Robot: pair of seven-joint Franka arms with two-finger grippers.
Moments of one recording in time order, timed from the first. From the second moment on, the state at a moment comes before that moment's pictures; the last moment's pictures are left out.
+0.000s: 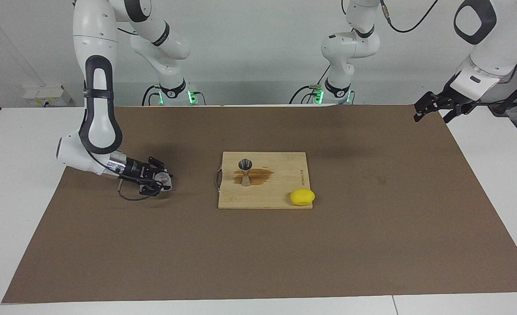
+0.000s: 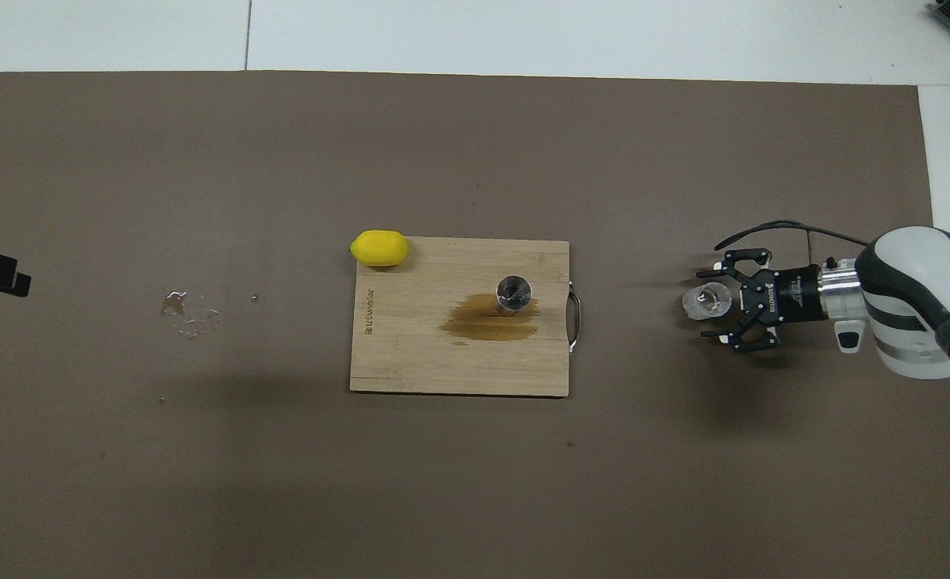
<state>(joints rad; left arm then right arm) 0.04 0.00 0.06 -1.62 -0.04 1.53 0.19 -0.27 0.36 0.04 -2.07 0.90 1.99 0.78</state>
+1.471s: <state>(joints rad) 0.03 0.00 0.05 -1.63 0.00 1.58 0.18 0.00 0.02 0.06 -1.82 0.01 1.81 0.44</state>
